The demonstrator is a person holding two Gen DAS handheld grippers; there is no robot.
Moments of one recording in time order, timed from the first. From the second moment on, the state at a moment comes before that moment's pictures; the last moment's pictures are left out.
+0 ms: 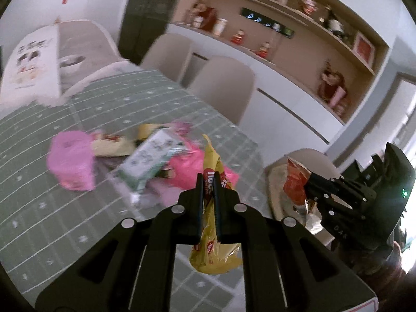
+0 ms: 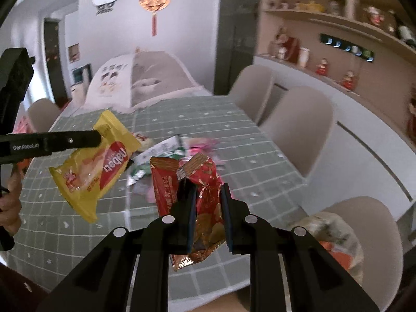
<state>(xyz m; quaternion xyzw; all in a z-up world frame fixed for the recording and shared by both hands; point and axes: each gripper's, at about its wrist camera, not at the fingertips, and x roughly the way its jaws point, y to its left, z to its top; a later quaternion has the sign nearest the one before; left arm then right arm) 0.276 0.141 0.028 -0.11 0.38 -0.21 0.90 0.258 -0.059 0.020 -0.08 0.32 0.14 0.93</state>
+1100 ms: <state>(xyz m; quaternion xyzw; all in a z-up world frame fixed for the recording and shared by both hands) 0.337 -0.192 -0.049 -0.08 0.47 -0.37 0.80 0.220 -0.351 -0.017 0.02 0.33 -0.01 0.94</state>
